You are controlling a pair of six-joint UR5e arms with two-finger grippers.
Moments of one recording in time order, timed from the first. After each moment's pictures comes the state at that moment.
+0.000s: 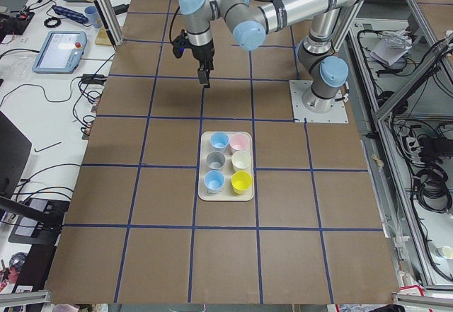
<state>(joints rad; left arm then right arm) -1.25 -1.64 -1.58 -1.57 1.68 0.40 1.60 -1.44 1.42 -1.54 -1.56 0.08</state>
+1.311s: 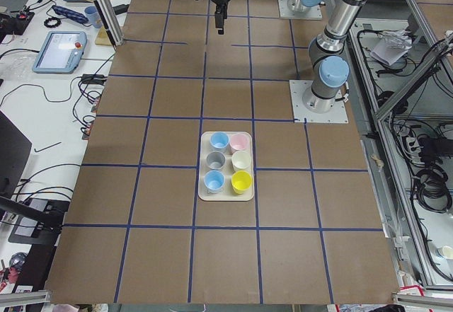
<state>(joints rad) -1.53 -1.53 -1.60 -1.66 1.58 0.17 1.60 -1.44 1.43 -1.55 -1.56 0.07</state>
